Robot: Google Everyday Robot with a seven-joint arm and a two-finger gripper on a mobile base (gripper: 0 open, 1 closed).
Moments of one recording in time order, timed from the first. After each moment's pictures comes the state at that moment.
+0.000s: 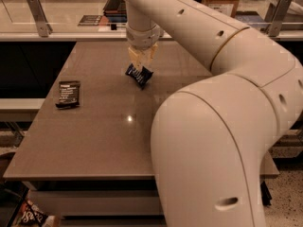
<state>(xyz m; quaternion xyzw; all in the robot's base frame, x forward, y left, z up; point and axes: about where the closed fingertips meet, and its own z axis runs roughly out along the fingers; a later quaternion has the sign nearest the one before) 0.712 0.013 0.855 -0.33 0.94 -0.03 0.10</state>
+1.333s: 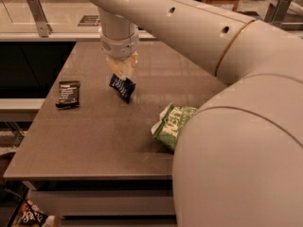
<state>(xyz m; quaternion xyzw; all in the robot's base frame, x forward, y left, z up) 0.641 0.074 0.866 -0.38 0.92 -0.02 0.10</state>
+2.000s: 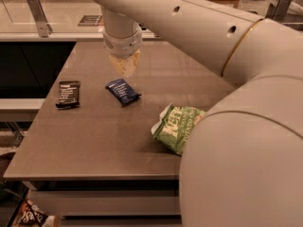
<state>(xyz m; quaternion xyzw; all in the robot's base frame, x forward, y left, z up) 0.644 0.064 0.874 -0.36 0.92 -0.03 0.11</state>
